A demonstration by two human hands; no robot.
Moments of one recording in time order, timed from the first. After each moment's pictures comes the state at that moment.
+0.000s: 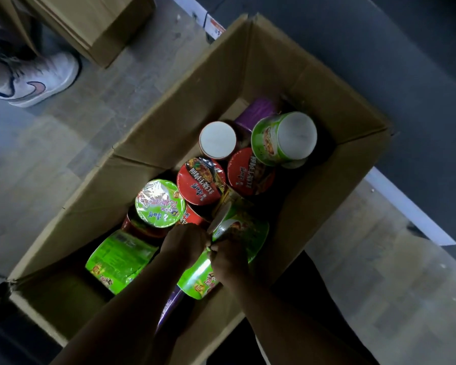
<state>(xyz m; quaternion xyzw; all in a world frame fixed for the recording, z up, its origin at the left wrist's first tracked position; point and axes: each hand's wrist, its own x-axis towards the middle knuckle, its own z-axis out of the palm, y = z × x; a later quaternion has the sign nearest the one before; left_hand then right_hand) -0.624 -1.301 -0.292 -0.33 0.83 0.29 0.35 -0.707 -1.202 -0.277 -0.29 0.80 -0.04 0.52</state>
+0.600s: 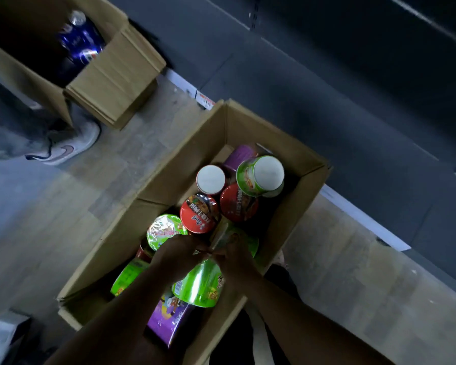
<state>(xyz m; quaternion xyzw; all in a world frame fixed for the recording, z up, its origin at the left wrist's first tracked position) -0.653 -1.339 -0.137 -0.30 0.86 0.34 0.23 -0.765 -1.223 -0.132 -0.33 0.78 -0.15 0.51</state>
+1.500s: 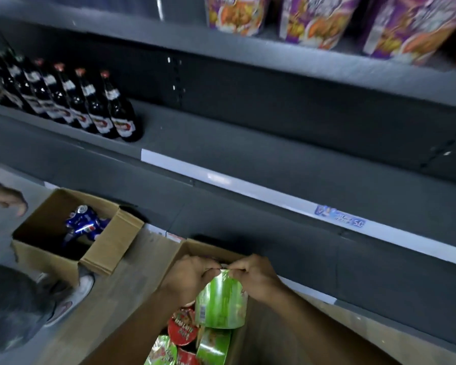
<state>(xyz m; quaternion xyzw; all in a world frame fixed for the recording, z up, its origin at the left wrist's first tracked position) -0.796 -1.362 0.207 -0.10 0.94 0.32 0.05 -0.900 -1.202 0.227 -0.28 0.85 -0.29 0.34</state>
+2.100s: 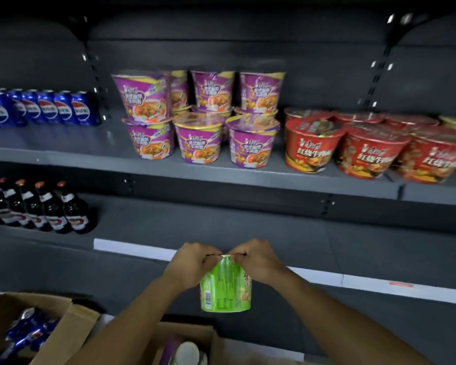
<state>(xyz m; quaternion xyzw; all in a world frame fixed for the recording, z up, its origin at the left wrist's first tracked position) -0.923 -1.264 0.409 0.00 0.95 0.31 -0.06 -0.992 -1.089 0.428 -0.29 0.88 -0.33 0.16</state>
